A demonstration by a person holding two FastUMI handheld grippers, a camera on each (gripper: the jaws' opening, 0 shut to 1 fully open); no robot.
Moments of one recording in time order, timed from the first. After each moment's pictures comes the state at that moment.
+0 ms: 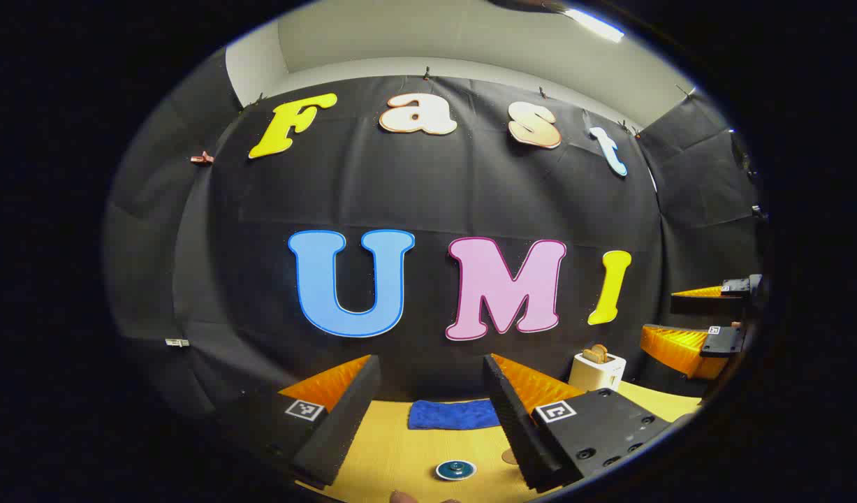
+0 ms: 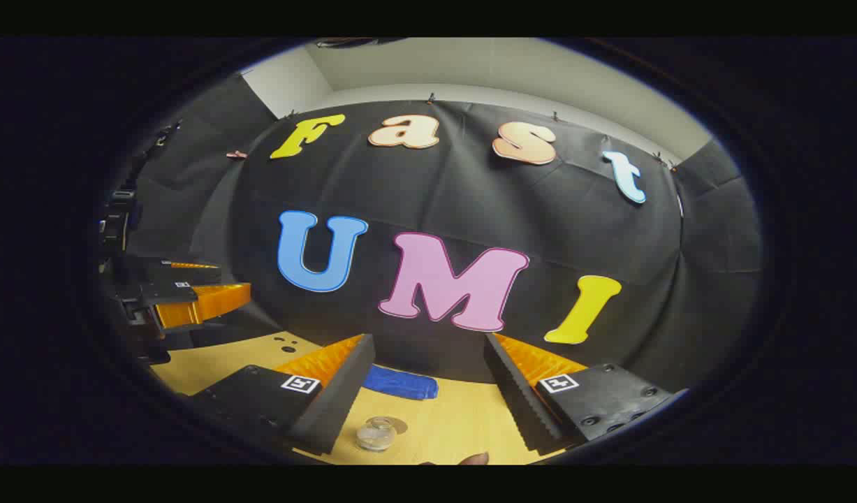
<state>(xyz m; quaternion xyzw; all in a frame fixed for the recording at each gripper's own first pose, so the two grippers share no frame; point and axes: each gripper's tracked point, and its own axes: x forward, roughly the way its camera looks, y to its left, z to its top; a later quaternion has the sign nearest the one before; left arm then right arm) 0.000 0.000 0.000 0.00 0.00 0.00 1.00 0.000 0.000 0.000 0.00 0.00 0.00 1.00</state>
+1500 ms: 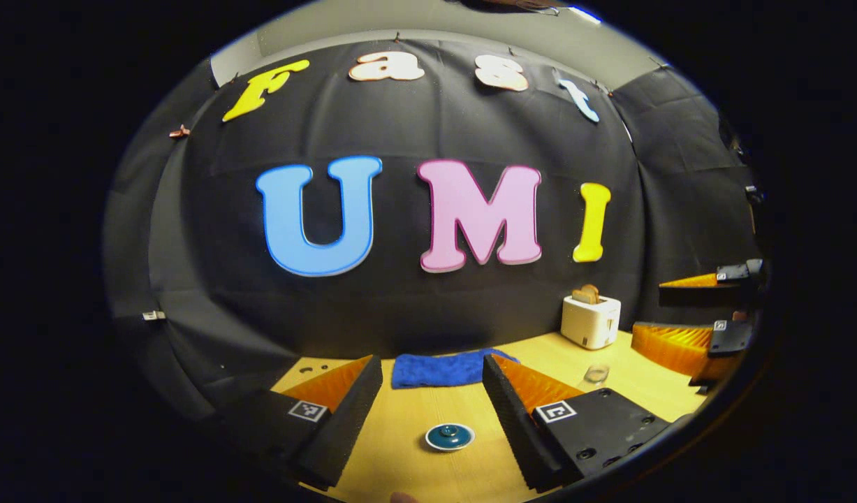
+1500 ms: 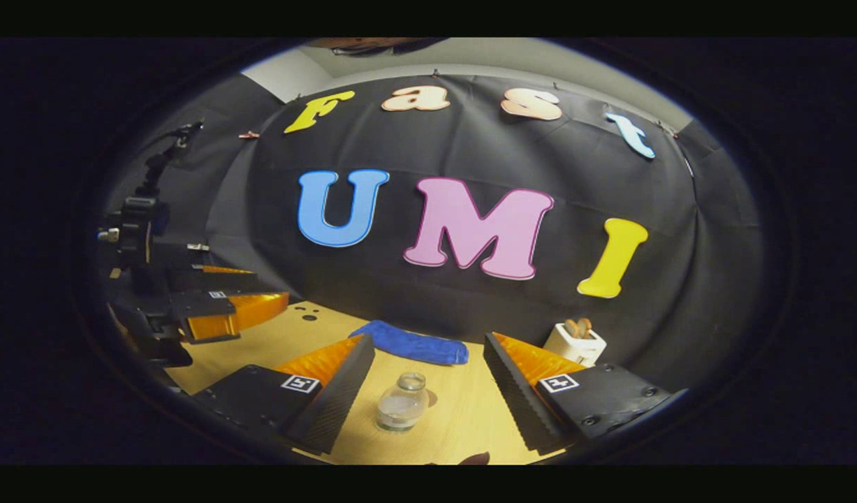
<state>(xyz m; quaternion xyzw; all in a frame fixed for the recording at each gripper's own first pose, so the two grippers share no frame) 0.021 -0.037 -0.181 0.03 0.09 -0.04 0.99 -0.007 0.043 -0.156 0.03 0.06 0.05 1.00</state>
